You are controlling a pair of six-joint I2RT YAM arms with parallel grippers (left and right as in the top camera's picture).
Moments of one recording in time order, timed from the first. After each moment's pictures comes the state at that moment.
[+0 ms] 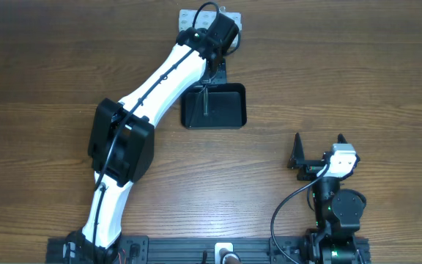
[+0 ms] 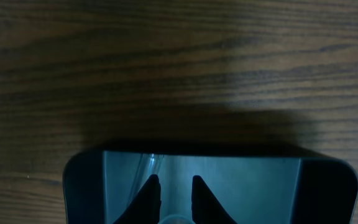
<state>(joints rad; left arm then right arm) -0.56 2.27 2.00 -1.08 -0.14 -0.61 0.00 0.02 0.01 -0.07 0.00 0.05</state>
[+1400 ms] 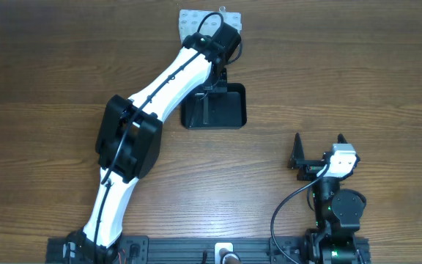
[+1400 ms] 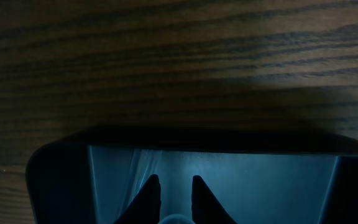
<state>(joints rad) -0.58 2.33 2.00 -1.11 -0.12 -0.61 0.00 0.02 0.01 -0.07 0.00 0.05</state>
